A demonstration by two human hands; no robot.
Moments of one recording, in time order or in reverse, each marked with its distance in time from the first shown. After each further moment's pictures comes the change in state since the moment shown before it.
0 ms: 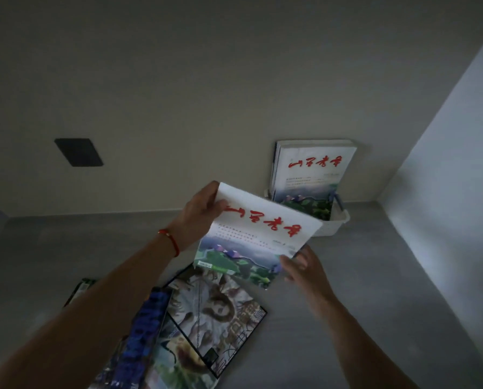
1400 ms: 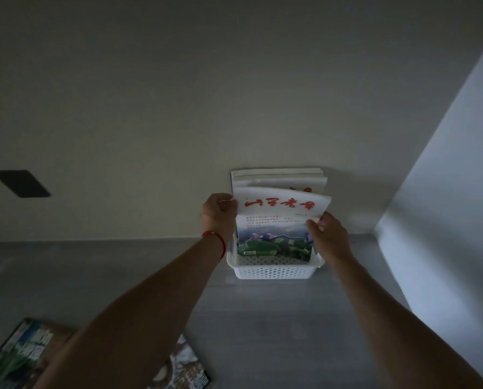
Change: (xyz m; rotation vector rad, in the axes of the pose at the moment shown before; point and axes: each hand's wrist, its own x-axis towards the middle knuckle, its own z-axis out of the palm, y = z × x) left_hand 0.167 0.010 0.185 -0.246 0.525 -0.519; right_hand 0.230 -0.050 -0.167 -0.546 0.199 -0.202
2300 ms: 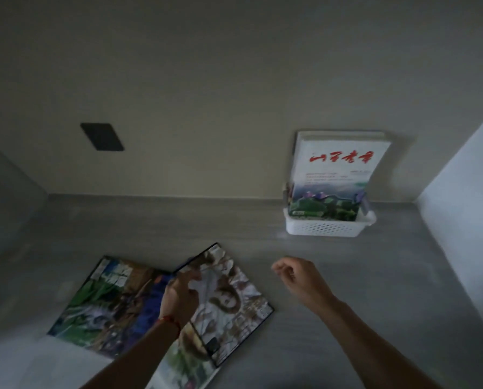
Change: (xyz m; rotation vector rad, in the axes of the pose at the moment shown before) left_hand -0.124 -0.194 -0.293 0.649 -0.196 -0.076; right_hand -0.222 -0.041 0.137 -0.063 -0.433 -0.239
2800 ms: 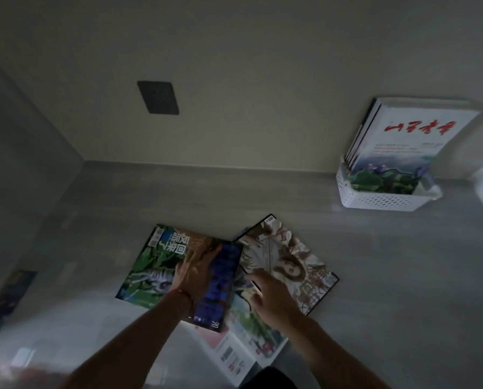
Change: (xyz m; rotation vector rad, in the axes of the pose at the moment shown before) left_hand 0.026 -0.133 -0.096 0.475 -0.168 0.259; right_hand -0.045 -0.120 0.216 -0.108 -0.260 -0.004
